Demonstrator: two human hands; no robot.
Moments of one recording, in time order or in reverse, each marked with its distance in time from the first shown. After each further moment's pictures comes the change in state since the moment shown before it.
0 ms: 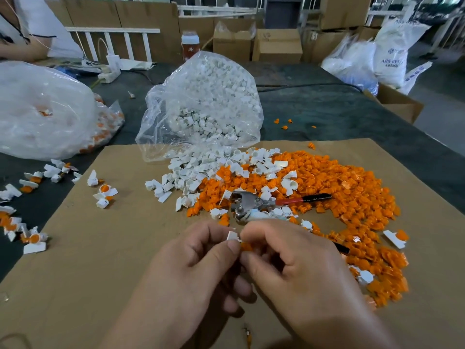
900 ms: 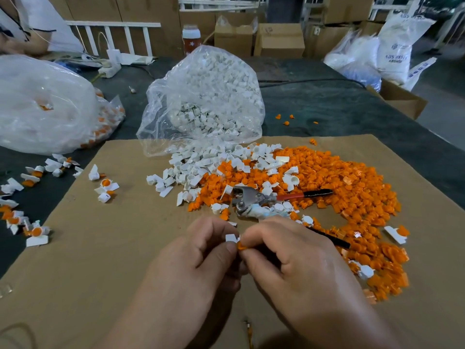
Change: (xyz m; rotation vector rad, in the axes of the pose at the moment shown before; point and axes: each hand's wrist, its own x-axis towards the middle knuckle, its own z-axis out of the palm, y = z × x) left_hand 0.000 -0.012 -0.003 0.247 0.081 0.059; right_hand 0.001 0.000 0.004 -0.116 0.003 -0.088
